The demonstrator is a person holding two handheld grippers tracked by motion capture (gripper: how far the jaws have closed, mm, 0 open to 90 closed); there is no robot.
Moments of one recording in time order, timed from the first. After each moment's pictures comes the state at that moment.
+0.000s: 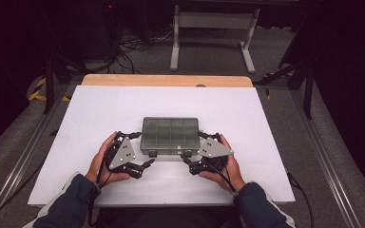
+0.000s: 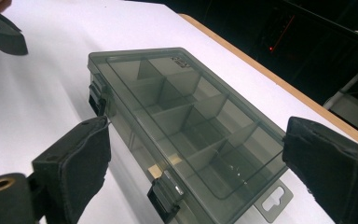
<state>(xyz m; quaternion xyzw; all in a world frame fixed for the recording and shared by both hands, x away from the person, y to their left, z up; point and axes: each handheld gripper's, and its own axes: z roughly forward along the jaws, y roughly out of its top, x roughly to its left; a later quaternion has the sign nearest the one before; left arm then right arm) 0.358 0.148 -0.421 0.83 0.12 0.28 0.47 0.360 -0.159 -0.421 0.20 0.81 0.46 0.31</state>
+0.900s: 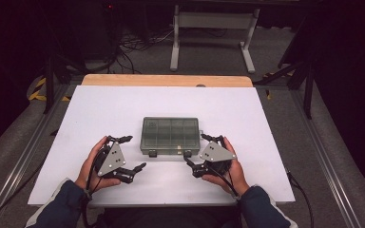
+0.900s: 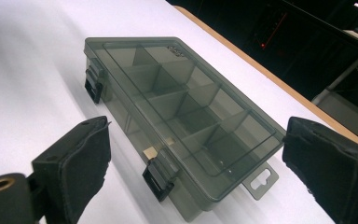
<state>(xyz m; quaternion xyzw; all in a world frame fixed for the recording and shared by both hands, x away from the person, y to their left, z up) 0.341 0.172 -0.422 0.83 0.13 0.29 0.46 0.350 -0.166 -0.422 0.19 0.81 0.44 0.33</state>
